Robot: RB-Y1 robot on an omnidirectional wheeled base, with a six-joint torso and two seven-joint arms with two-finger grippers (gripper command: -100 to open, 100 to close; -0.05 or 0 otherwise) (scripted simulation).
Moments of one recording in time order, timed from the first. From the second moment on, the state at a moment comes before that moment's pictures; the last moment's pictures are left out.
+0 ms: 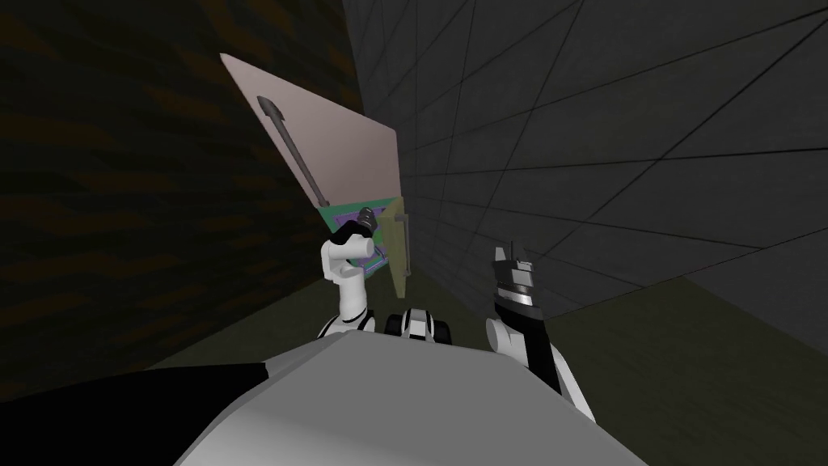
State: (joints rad) left arm -0.37 0.00 0.19 -2.32 -0.21 1.01 0.10; right arm 0.51 0.04 -0.07 -2.31 0.10 -0.43 0.02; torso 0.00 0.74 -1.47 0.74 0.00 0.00
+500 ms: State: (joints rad) left arm -0.43 0.01 0.15 -2.24 -0.26 0.97 0.13; right arm 0.51 0.03 -0.07 -2.31 0.10 -0.43 0.02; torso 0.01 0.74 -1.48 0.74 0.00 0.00
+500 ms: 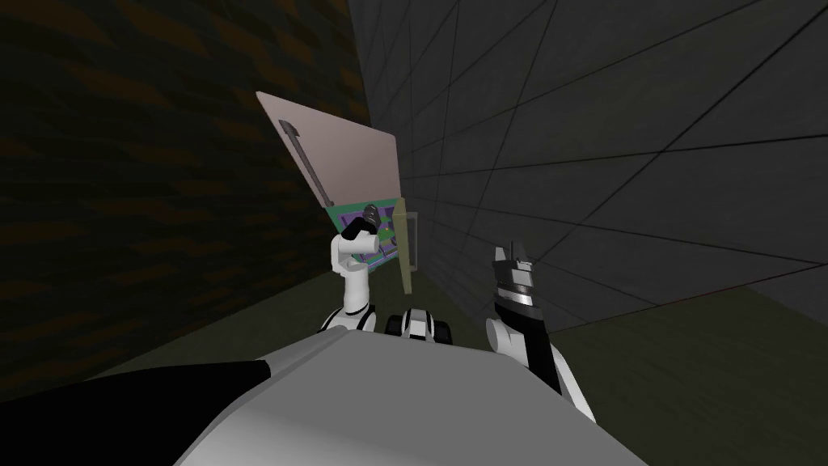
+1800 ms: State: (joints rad) left arm -0.41 0.41 0.10 -2.03 -0.15 0.88 0.22; right arm 0.51 0.03 -0.07 -2.31 0.10 -0.43 0.02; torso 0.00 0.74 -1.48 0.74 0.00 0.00
